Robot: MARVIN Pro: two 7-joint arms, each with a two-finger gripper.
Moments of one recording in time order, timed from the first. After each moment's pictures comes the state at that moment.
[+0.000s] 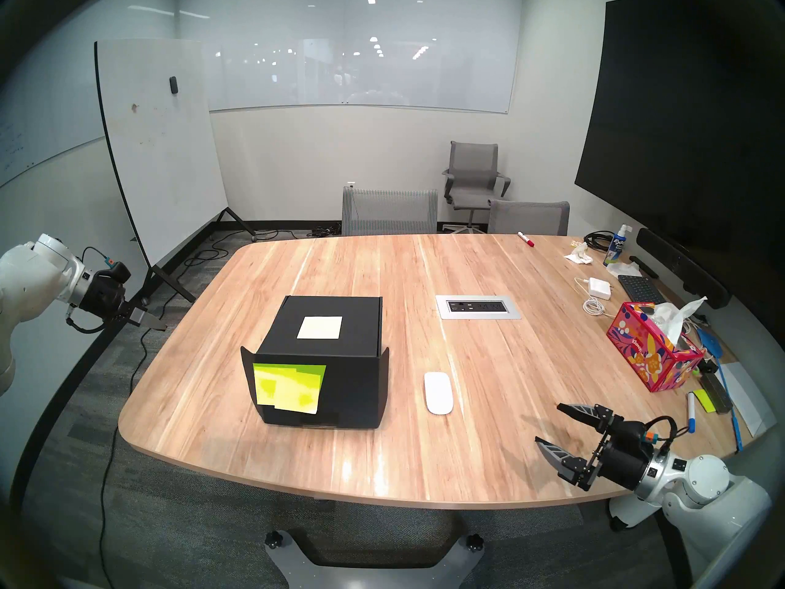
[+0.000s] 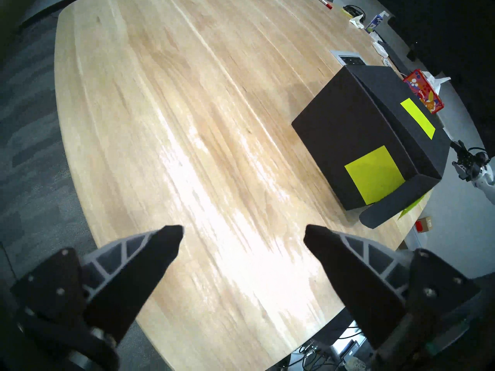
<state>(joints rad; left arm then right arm) 0.12 -0.64 0.28 -0.37 -1.09 0.43 -1.41 -2.44 -0.52 1.87 -1.70 0.85 -0.45 0.66</state>
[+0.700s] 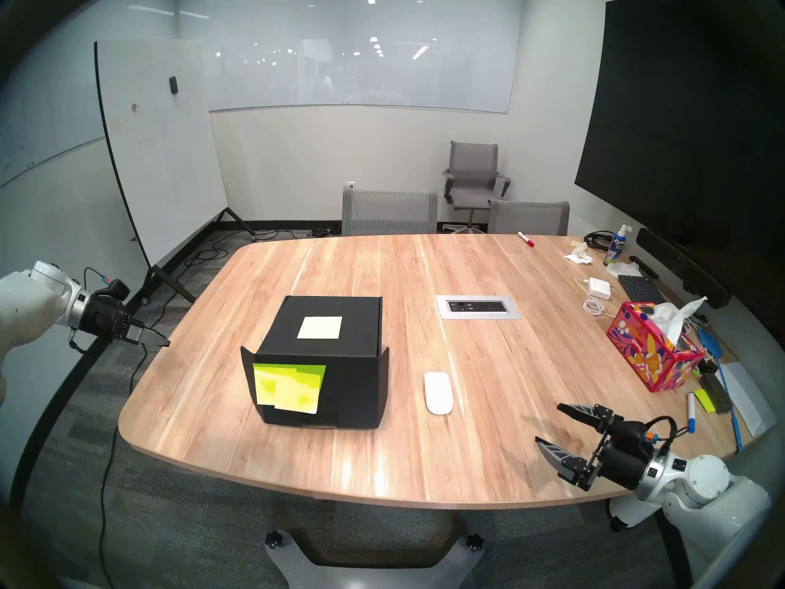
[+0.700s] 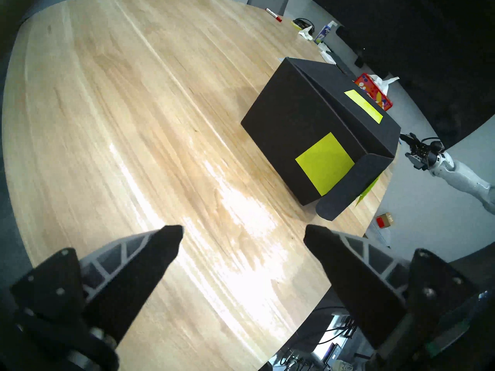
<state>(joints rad) 0.22 -0.56 0.25 -0.50 -1.22 0.33 -1.48 -2.44 -0.52 1.87 -1.70 0.85 -0.45 0.66</state>
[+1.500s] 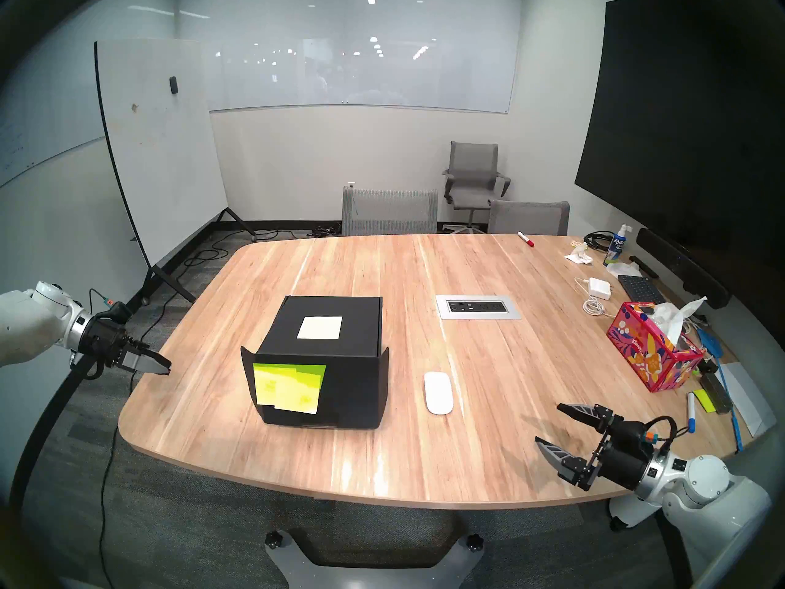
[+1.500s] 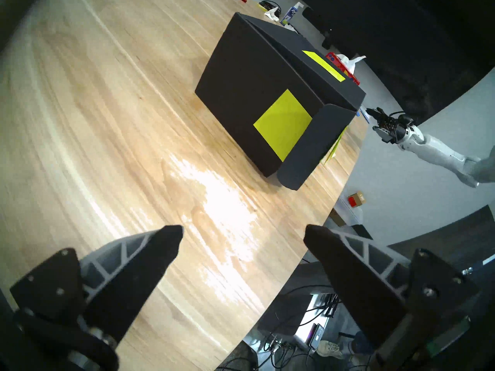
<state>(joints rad) 0.21 -0.43 0.33 -0.76 -1.25 0.27 -1.48 -2.44 -0.52 1.87 -1.70 0.85 -0.45 0.66</state>
